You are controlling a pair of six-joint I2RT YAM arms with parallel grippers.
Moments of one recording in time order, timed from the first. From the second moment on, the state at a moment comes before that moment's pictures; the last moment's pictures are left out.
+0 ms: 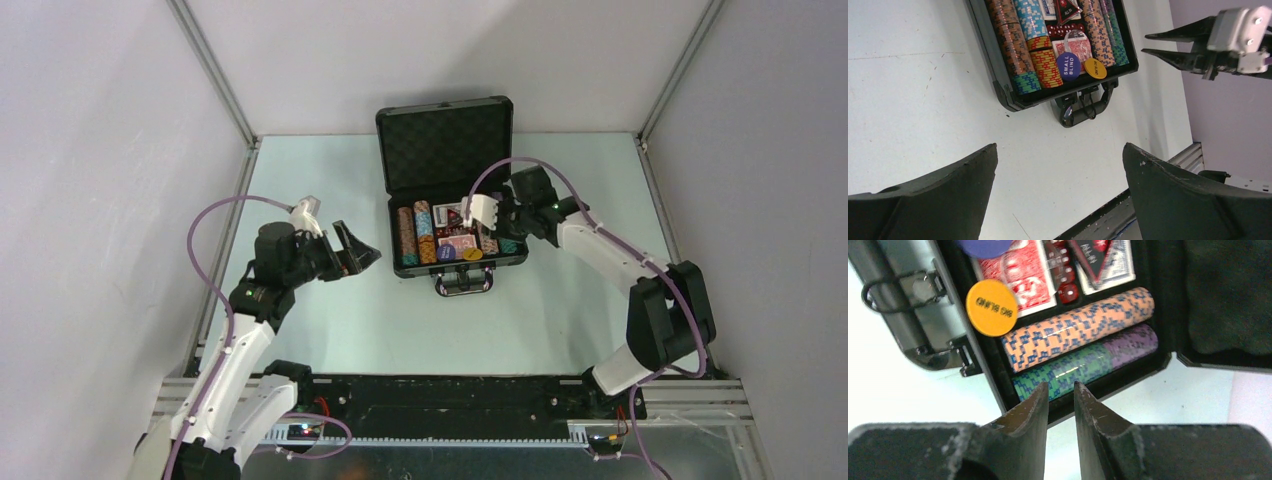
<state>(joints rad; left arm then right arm) -0.18 0.79 0.66 -0.37 0.42 -0.55 0.45 1.56 1.15 -0.49 -0.30 -1.06</state>
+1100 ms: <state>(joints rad) -0.15 0.81 0.66 -0.38 0.43 -0.55 0.47 2.21 2.37 -0.33 -0.05 0.14</state>
